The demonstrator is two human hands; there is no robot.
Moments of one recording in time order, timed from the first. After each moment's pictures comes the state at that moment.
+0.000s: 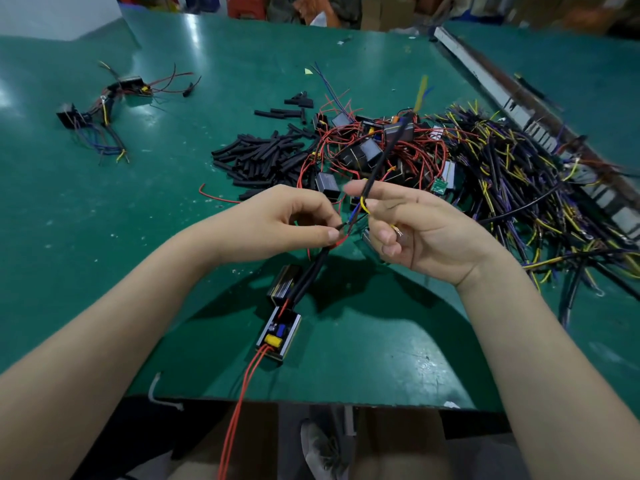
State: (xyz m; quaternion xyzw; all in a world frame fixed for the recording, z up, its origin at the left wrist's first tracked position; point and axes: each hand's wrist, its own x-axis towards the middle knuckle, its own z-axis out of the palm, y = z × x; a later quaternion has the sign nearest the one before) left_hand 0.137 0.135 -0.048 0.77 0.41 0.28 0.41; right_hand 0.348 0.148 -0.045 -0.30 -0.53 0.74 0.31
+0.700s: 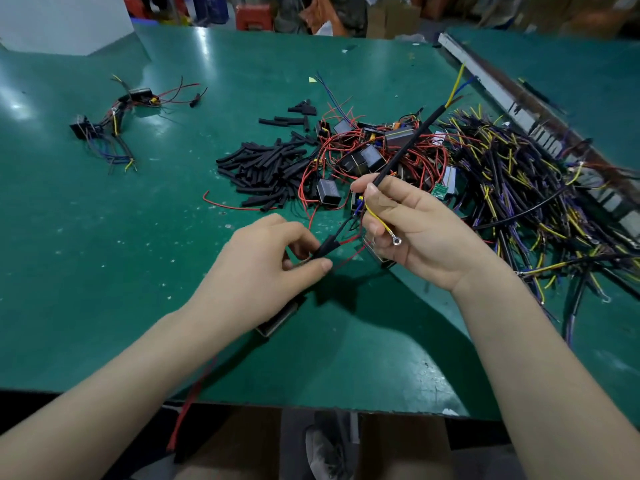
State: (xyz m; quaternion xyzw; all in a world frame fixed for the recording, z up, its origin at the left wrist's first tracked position) left_hand 0.151 0.080 -0.054 0.73 0.60 0.29 0.14; right_hand 0.341 0.146 -0.046 -0.33 -0.55 0.67 0.37
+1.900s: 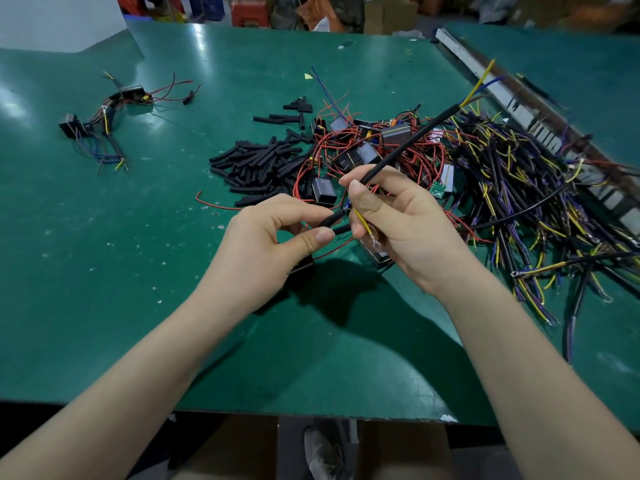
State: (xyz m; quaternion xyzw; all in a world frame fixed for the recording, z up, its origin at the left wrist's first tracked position) left_hand 0.161 0.096 -0.052 0.67 0.51 0.47 0.28; right_hand 0.329 0.144 -0.051 -0.30 -0.60 0.59 0.45
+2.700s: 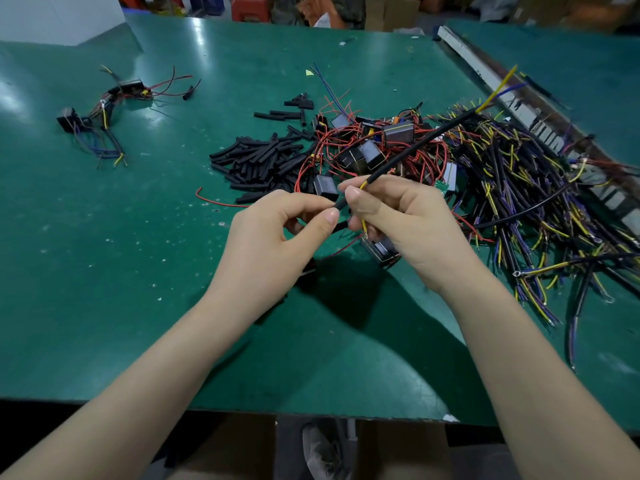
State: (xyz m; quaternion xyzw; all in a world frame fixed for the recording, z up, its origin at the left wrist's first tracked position) left_hand 0.171 0.094 -0.049 0.64 0.56 0.48 0.23; right_hand 0.332 0.143 -0.047 -0.37 -0.66 0.49 0.44
